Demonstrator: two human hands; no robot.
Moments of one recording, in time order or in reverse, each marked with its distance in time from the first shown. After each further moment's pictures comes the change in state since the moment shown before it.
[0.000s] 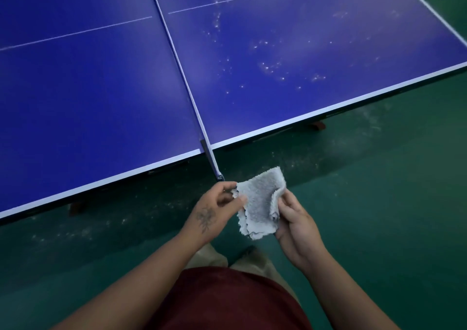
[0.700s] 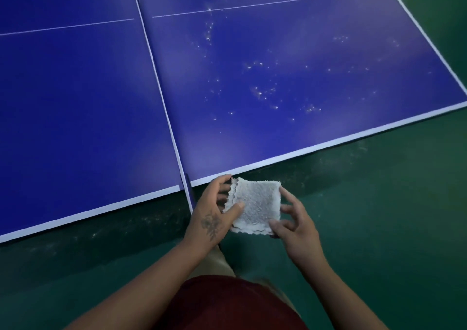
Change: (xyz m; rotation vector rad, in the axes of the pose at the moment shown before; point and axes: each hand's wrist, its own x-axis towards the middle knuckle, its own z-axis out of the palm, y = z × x) left_hand 0.147 0.049 0.013 0.045 0.148 0.122; right_hand 0.114 -0.098 -0.010 -0.786 0.166 -0.214
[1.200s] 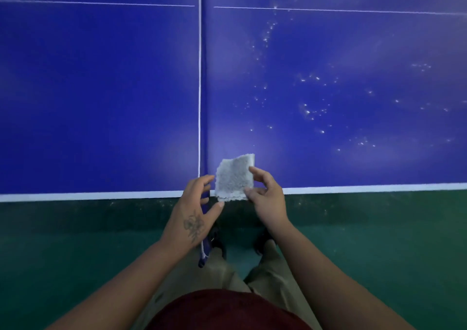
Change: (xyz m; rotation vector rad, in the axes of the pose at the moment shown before) left_hand 0.038 -0.024 -0.057 0.146 0.245 -0.132; right_hand 0.165 -0.022 0.110 -0.139 -0.267 -0.059
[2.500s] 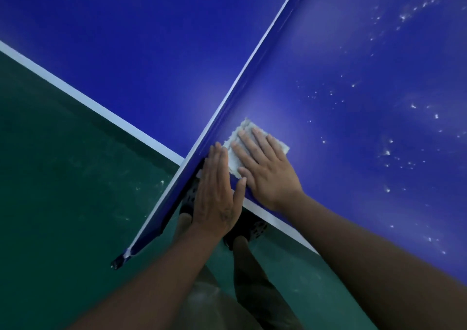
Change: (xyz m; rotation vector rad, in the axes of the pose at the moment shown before) left_hand 0.104 -0.046 0.178 0.219 0.587 -0.193; right_hand 0.200 0.039 0.002 -1.304 -0.636 -1.277
